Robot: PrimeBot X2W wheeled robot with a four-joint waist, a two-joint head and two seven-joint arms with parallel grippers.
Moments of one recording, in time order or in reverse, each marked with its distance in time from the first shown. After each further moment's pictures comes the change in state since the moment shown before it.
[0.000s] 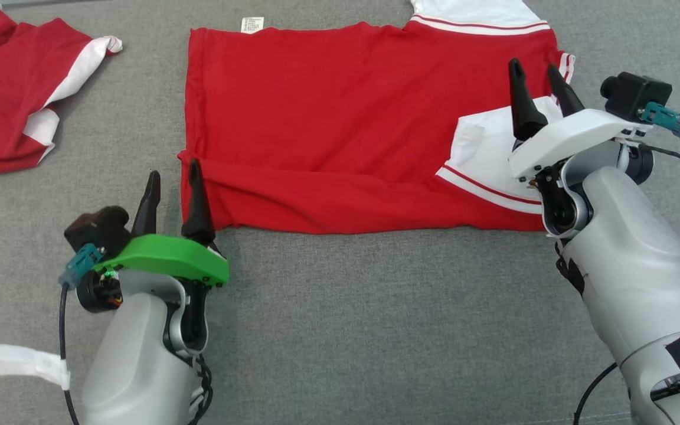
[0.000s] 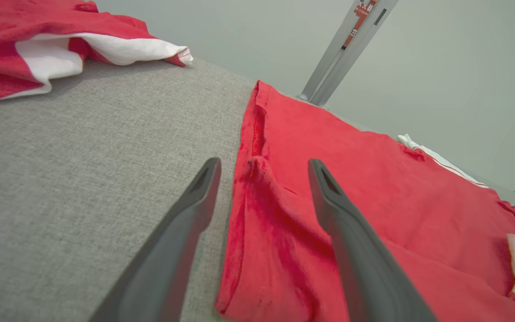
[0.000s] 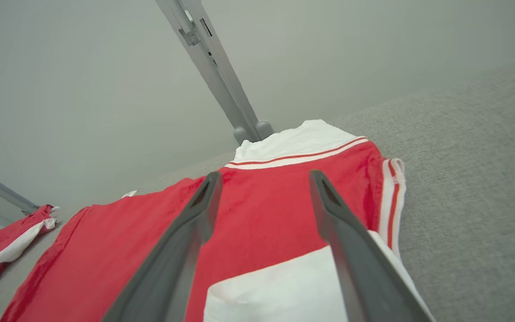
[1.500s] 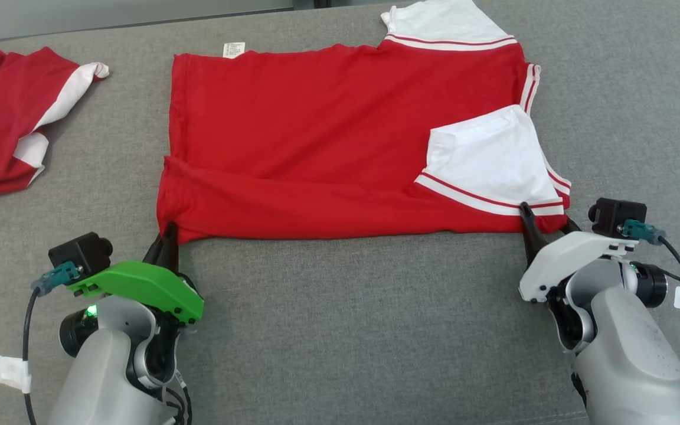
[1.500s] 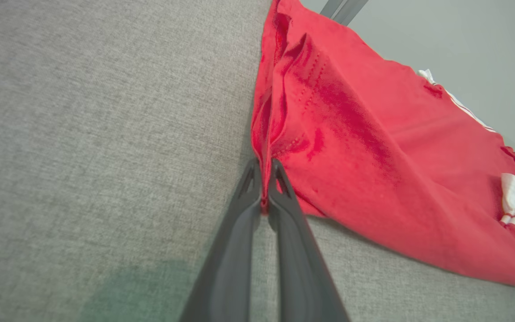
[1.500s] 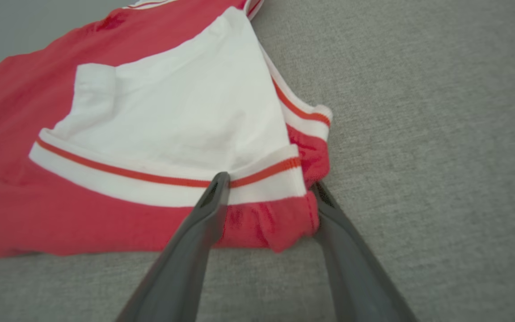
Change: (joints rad) left arm 0.129 0.085 0.011 -0.113 -0.122 0.052 0.307; right arm 0.405 0.079 -0.266 -0.238 -0.372 0.000 0.248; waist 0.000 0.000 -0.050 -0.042
